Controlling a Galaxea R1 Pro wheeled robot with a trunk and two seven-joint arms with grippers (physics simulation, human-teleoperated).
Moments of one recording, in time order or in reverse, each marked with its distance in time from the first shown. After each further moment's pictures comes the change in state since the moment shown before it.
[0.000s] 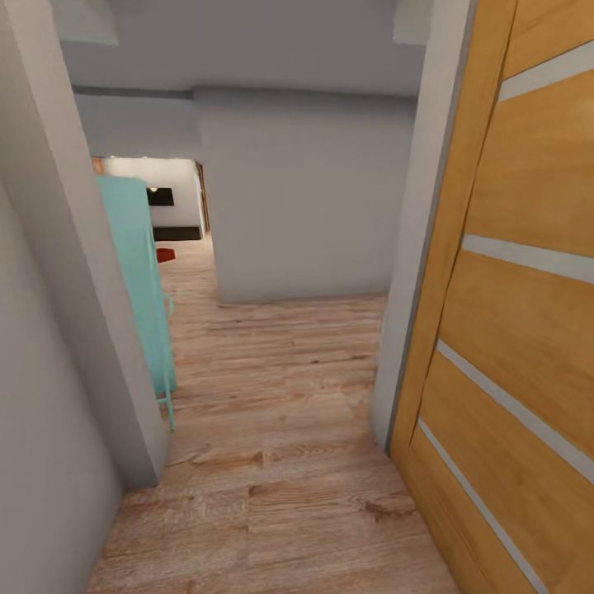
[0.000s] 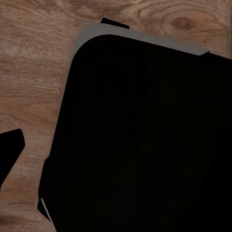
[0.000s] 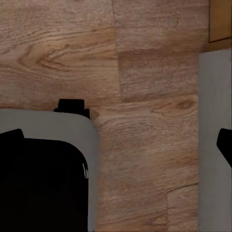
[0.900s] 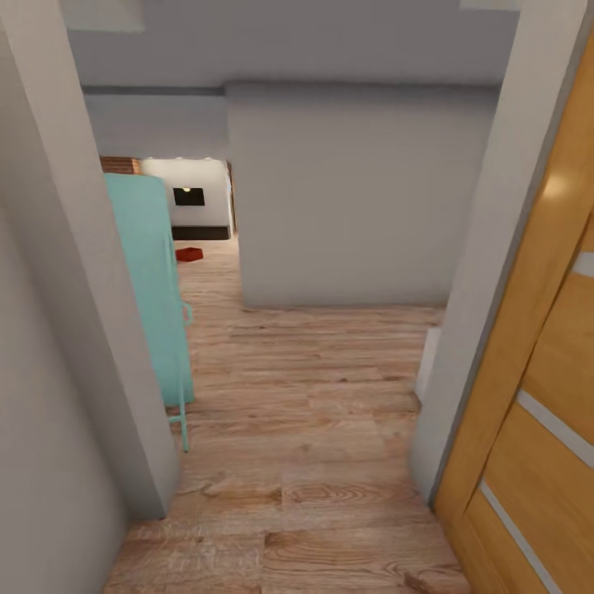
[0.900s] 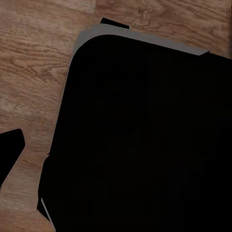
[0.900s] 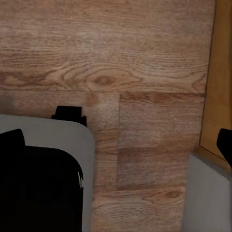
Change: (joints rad) left arm 0.000 -0.001 0.001 0.000 -0.001 0.000 0.000; right arm 0.000 -0.004 0.010 -0.001 0.020 -0.031 -0.003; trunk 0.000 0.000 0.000
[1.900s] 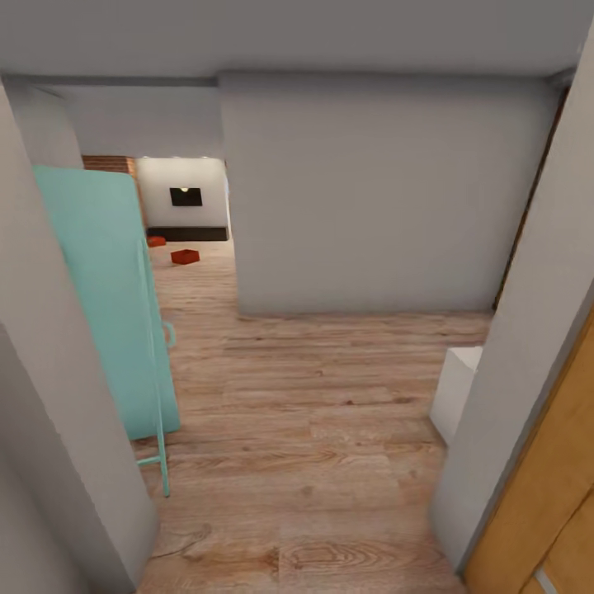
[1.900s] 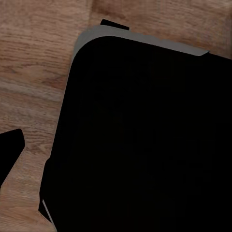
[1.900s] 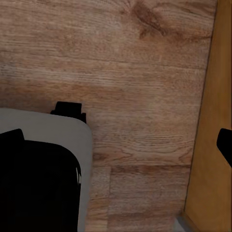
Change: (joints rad) left arm 0.000 0.002 -0.004 0.000 -0.004 -0.003 -0.001; right arm 0.000 0.000 0.000 0.001 0.041 0.010 0.003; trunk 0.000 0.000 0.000
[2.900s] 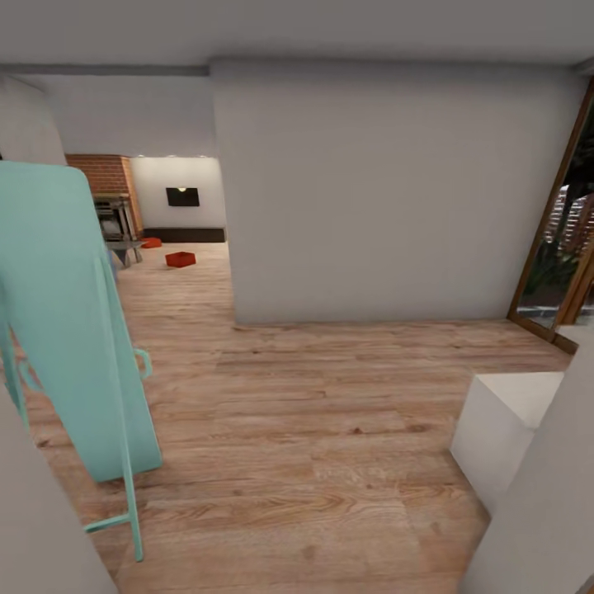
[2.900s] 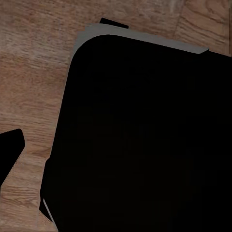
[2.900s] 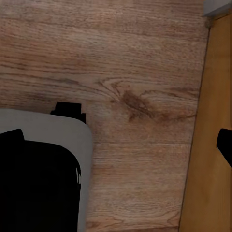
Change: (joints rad) left arm 0.000 -0.001 -0.001 0.000 -0.009 0.004 0.001; right arm 0.000 0.000 0.000 0.000 -0.001 -0.001 0.000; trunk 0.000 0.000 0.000
